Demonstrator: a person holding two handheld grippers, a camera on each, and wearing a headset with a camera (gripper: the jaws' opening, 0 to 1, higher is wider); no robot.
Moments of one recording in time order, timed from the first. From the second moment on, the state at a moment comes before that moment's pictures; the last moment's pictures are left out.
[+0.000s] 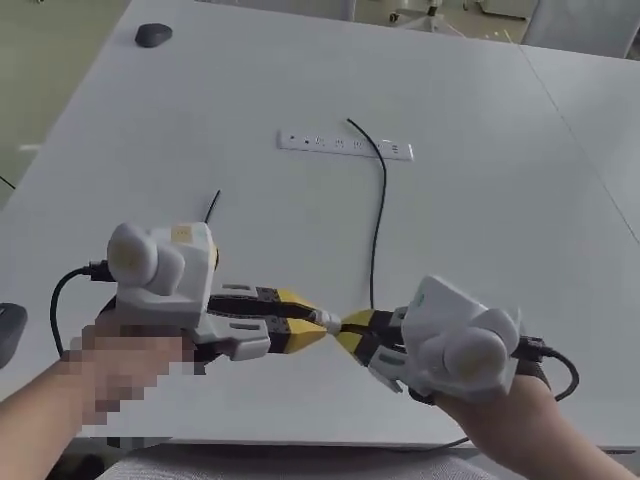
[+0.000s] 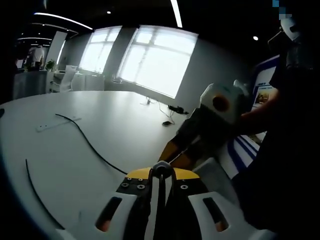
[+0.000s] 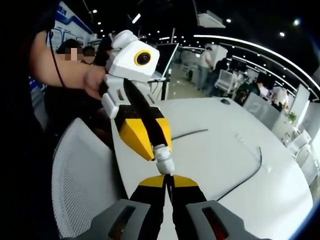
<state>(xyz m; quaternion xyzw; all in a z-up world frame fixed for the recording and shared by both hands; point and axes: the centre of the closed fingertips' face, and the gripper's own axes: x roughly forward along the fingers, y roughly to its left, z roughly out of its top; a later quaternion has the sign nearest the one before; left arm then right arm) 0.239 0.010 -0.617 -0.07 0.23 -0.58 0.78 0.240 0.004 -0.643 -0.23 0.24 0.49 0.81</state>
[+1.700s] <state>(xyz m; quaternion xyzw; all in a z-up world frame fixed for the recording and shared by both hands) 0.250 0.010 -0.621 -0.12 0.26 -0.56 0.77 0.252 0.000 -0.643 -0.27 0.21 0.47 0.81</state>
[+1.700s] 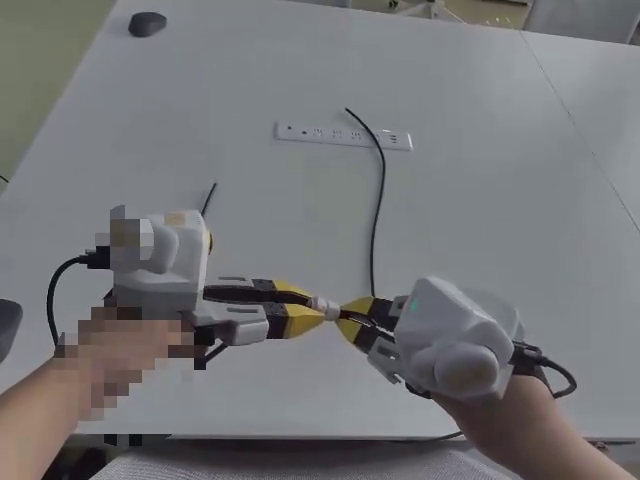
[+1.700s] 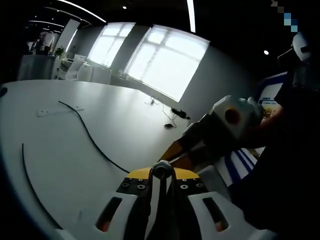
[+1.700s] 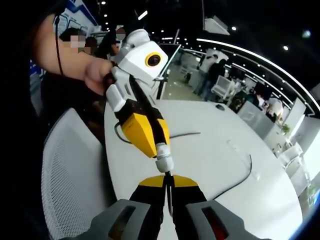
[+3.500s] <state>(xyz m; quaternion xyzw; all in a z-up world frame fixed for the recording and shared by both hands) 0.244 0.012 -0.624 -0.08 0.24 -0.56 0.79 0.283 -0.095 -0.713 -0.09 0.37 0.30 0.88</state>
